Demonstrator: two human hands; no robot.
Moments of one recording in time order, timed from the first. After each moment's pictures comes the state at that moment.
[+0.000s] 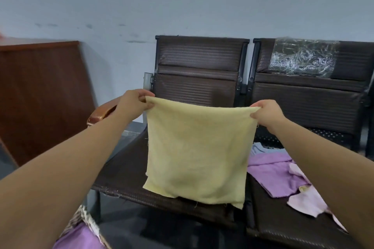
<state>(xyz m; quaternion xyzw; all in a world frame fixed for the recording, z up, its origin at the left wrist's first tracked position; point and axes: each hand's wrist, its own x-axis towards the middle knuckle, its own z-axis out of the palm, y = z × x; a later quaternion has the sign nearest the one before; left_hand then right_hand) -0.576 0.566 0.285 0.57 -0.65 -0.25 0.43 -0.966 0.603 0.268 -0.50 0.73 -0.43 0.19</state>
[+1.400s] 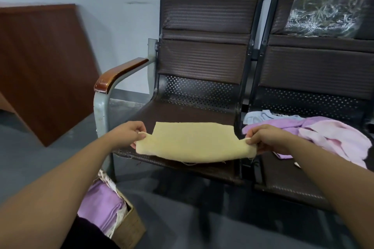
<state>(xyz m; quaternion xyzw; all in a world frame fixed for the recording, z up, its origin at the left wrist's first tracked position) -0.511 0.646 0.147 0.62 -0.71 -0.31 0.13 -0.946 0.681 0.138 -0.48 0.66 -0.25 0.52</state>
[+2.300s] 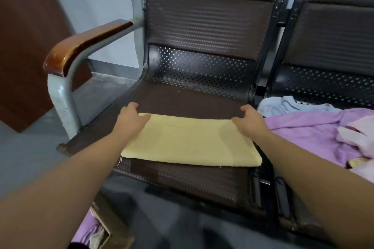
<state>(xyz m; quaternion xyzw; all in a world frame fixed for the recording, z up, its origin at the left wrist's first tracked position) -0.561 0.508 0.047 0.76 -0.57 -0.24 0.19 -0.899 0.541 0.050 -0.52 0.78 -0.21 0.27</state>
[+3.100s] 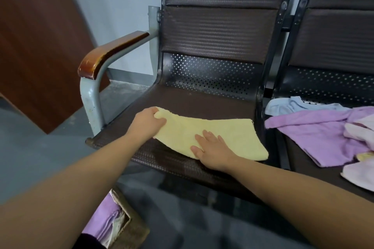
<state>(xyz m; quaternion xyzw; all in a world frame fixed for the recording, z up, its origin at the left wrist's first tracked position) -0.571 0.570 0.093 0.72 -0.63 -0.23 0.19 -0.784 0.623 0.042 -0.76 0.60 0.03 0.26</state>
